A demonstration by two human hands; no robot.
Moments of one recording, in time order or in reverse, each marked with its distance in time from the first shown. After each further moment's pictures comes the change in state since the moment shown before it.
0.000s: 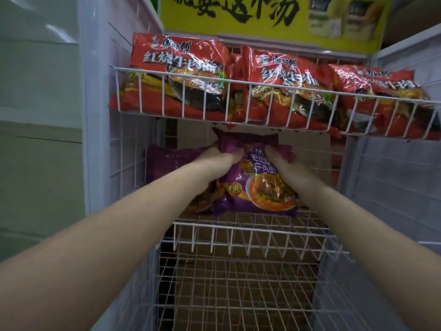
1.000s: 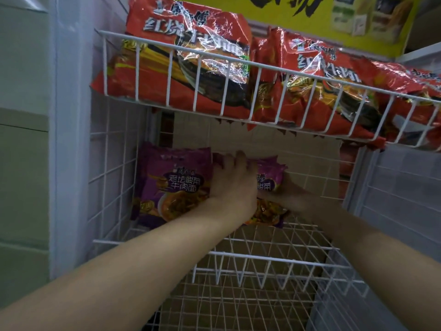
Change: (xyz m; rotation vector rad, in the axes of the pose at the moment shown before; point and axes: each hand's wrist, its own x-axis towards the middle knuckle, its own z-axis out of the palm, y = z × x) left_hand 0.025 -0.037 0.037 1.240 0.152 0.409; right_hand 0.066 0.063 0.017 -0.337 -0.165 0.073
